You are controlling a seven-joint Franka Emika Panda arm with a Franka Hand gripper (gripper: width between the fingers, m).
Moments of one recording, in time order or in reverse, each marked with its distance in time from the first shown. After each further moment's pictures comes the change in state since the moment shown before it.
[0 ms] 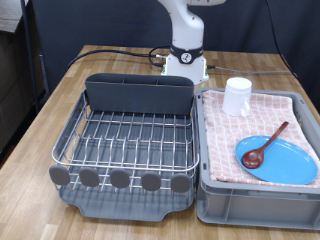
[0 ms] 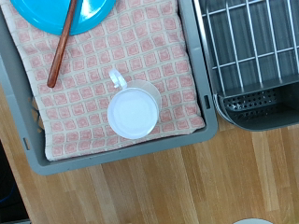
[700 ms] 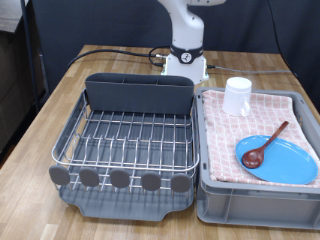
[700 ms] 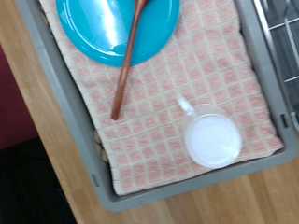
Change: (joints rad) arm 0.003 0.123 0.155 0.051 0.049 0.152 0.245
